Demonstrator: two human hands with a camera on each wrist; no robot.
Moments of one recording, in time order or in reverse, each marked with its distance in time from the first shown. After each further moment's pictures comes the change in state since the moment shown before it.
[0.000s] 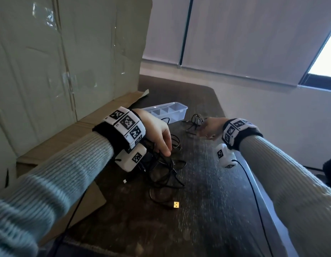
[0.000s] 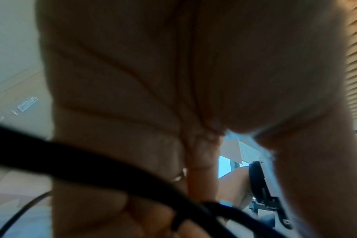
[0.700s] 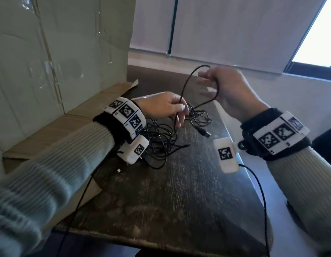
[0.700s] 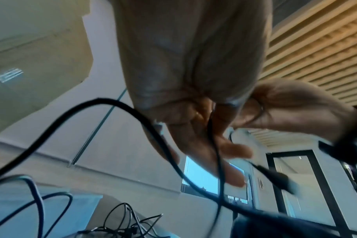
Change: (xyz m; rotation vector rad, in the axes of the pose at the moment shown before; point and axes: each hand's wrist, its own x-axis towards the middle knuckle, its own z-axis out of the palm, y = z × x) left_hand 0.008 0.031 0.007 -0.413 0.404 0.470; right_hand -0.124 -0.050 -0.023 1.287 0.601 -0.360
